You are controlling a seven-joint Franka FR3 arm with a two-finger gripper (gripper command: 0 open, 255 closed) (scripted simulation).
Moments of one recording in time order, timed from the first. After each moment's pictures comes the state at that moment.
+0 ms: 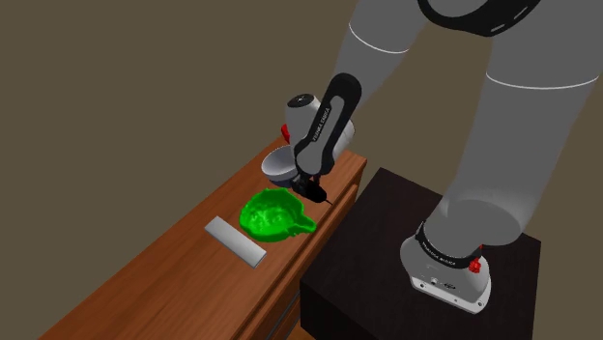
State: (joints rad) arm -0.06 0.26 0.02 -2.62 -0.13 2.79 0.19
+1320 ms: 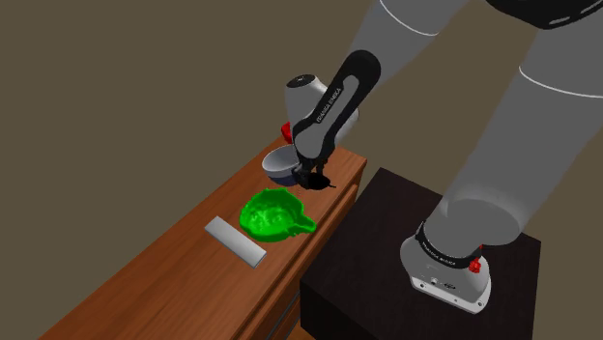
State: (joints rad) arm -0.07 0.08 0.04 -2.65 -0.08 2.61 0.16
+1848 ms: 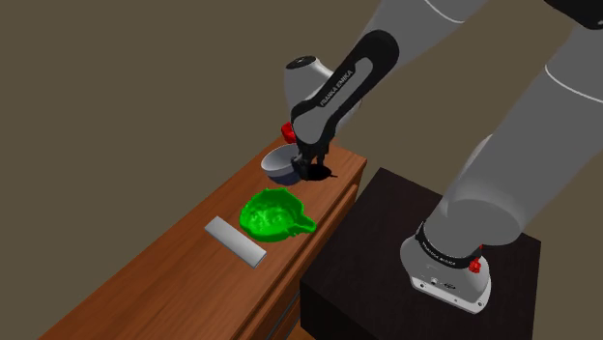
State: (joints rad) arm -0.06 -0.05 0.04 -2.64 -0.06 2.48 0.14
